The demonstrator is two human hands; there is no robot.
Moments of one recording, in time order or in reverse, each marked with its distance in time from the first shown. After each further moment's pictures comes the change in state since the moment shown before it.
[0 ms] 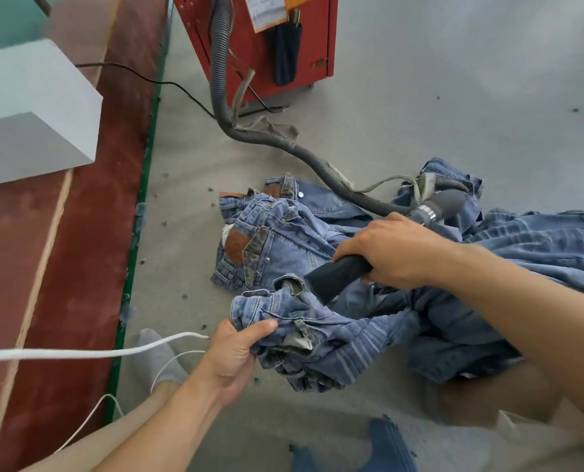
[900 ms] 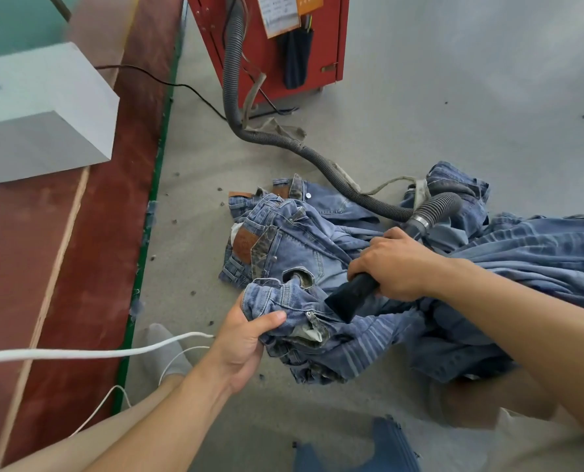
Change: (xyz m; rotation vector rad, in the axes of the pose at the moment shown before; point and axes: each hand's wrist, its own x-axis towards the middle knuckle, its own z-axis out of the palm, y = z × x) left_hand -0.002 0.012 0.003 -0.025 -0.062 0.023; right_hand 0.007 0.000 0.033 -0.119 -0.110 0.018
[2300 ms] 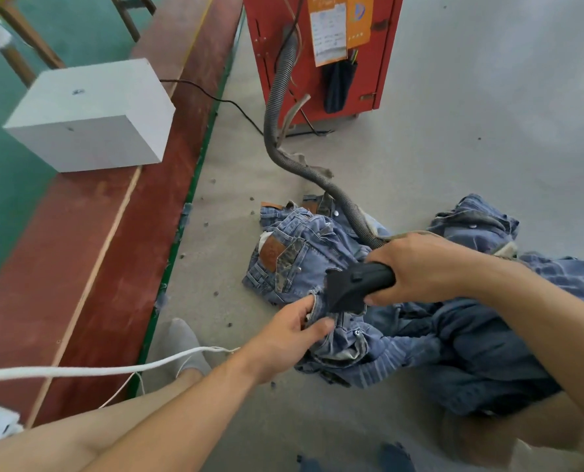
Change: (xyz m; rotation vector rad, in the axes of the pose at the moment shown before) left_hand -0.019 0.018 0.027 0.510 -0.247 0.108; right_hand -0.020 -0.021 -0.074 0.301 0.075 -0.039
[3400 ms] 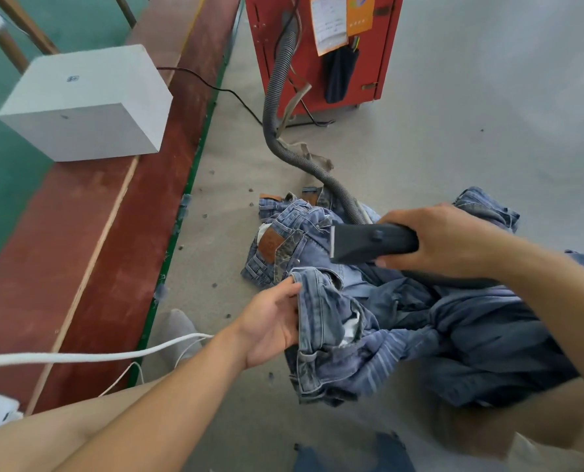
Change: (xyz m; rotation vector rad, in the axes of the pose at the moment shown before) left_hand 0.008 0.001 -0.021 -0.646 -0.091 -0.217; right_hand -0.014 0.019 -0.015 0.178 0.224 -0.067
